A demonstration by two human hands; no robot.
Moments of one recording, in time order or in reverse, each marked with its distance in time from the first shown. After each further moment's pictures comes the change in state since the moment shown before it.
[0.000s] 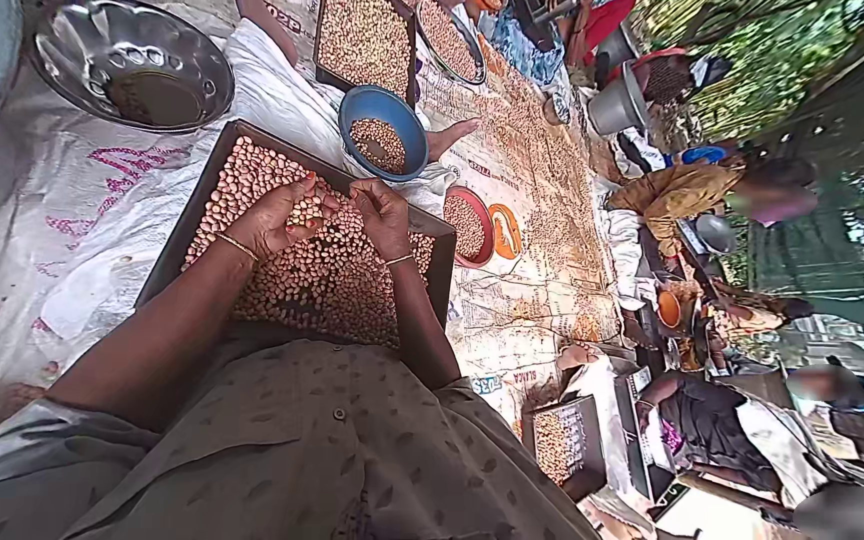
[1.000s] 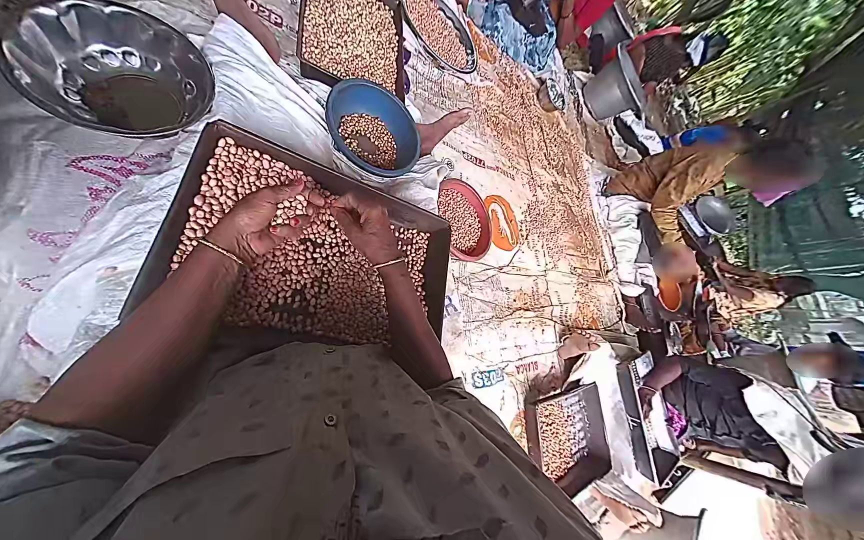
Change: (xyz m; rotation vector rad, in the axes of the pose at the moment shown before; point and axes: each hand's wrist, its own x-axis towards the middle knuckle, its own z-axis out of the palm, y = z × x) left_hand -0.002 0.001 -0.003 -0.023 -0.003 0.029; right_hand -0.010 0.010 0.003 -0.157 -0.166 0.079
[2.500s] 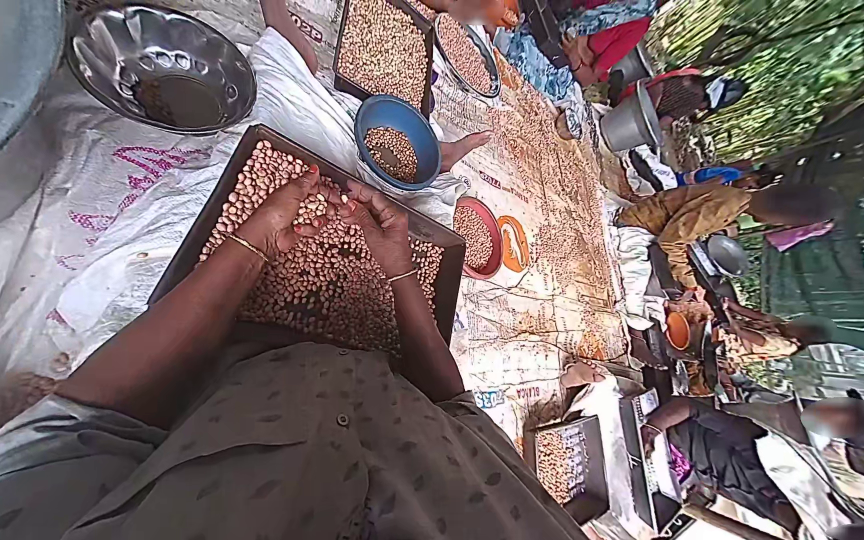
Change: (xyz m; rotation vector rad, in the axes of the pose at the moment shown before) left_hand -0.002 0.005 0.002 0.026 0.186 0.023; right_hand 0.005 -0.026 0.008 0.399 0.108 -0.073
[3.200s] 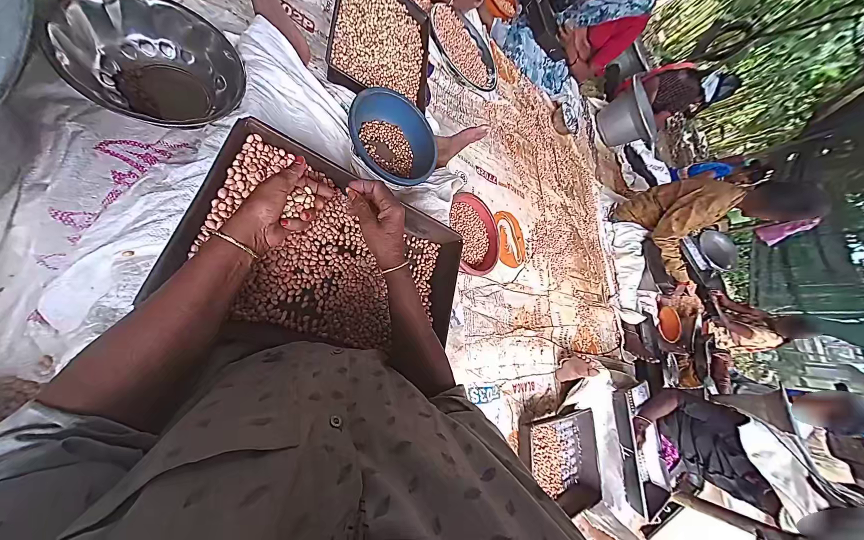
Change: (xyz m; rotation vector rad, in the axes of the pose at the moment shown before) left_hand 0.005 0.001 -0.004 -0.053 -0.066 0.013; right_hand 0.009 0.025 -0.003 -0.158 0.092 -0.084
